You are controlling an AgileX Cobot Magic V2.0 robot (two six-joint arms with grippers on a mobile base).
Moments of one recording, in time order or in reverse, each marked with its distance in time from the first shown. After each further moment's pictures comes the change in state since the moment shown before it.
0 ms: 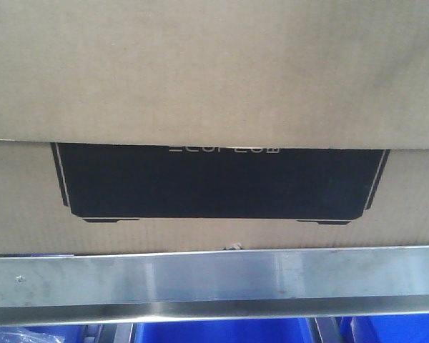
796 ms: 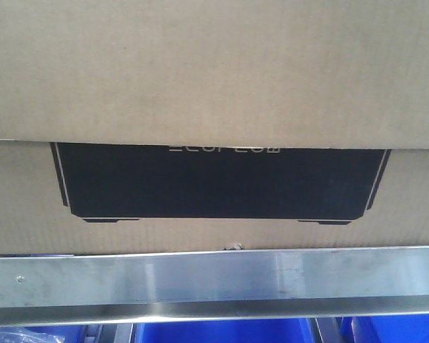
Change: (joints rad) left arm 0.000 0.000 0.000 0.001 -0.005 0.000; right arm 0.000 0.808 -0.625 -0.125 0.480 -0.030
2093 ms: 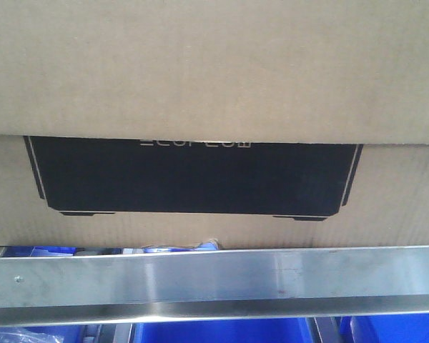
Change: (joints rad) left arm -0.002 0.006 -0.004 0.062 -0.019 -0.139; right arm 0.002 0.370 -0.281 0.052 0.193 -0.040
